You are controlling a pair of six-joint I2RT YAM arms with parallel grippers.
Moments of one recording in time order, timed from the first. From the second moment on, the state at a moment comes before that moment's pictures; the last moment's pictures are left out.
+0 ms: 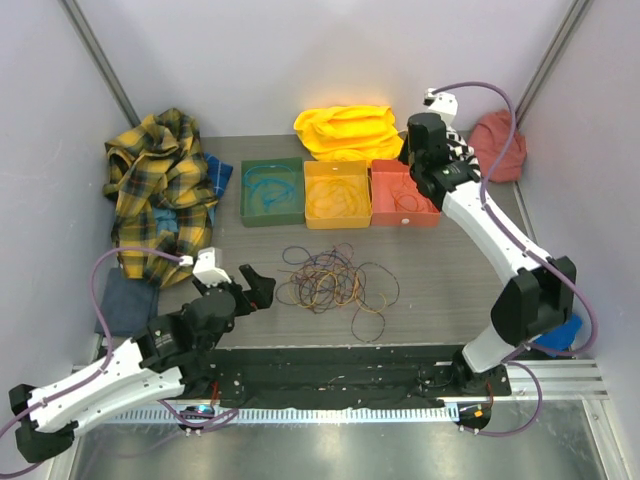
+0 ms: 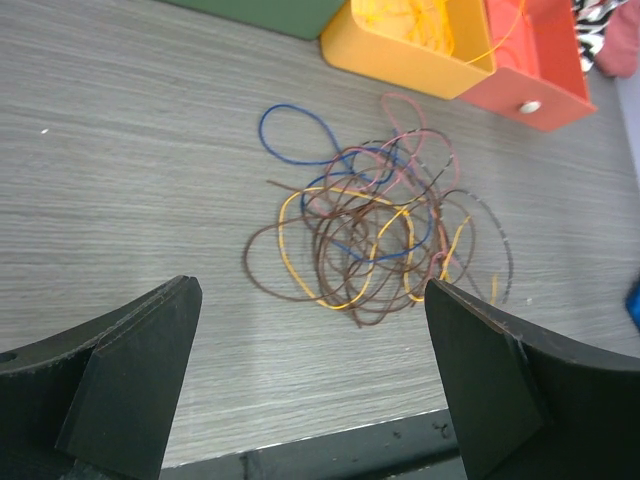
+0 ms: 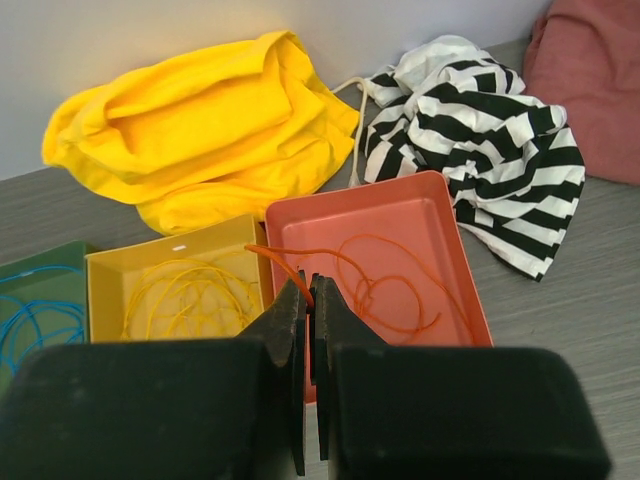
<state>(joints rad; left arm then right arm) -1.04 0.47 0.51 -0.52 -0.69 -0.89 0.39 1.55 1.46 -0.27 0.50 0.34</state>
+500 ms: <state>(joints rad) -1.04 0.53 0.50 -0.55 -0.72 -0.88 0.29 1.80 1.54 -0.23 0.45 0.38</state>
